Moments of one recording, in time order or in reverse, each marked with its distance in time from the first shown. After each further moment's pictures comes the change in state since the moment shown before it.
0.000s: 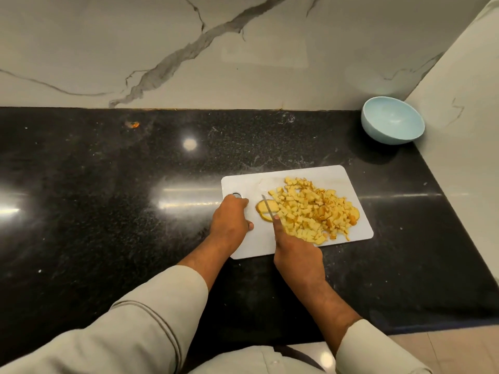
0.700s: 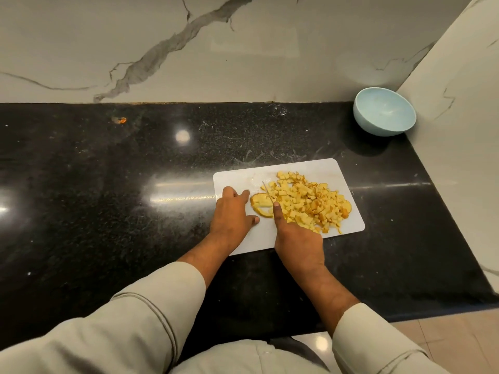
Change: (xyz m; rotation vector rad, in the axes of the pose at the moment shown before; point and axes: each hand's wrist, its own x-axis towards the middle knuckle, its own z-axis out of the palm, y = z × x) left_hand -0.006 0.015 0.007 0.038 0.029 0.075; right_hand 0.012 0.013 -0.009 -0.103 0.012 -0.023
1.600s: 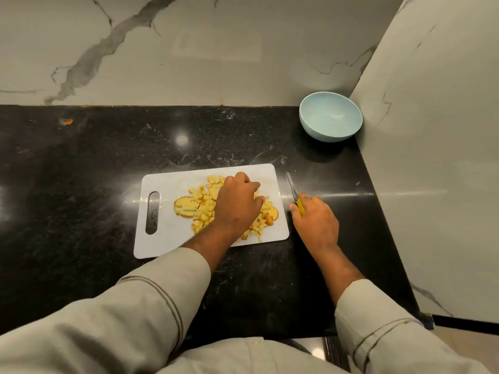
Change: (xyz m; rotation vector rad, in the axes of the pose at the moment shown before) left_hand 0.031 0.176 0.073 0.154 0.211 0.166; right_hand 0.052 0.221 0.005 0.436 0.268 0.122
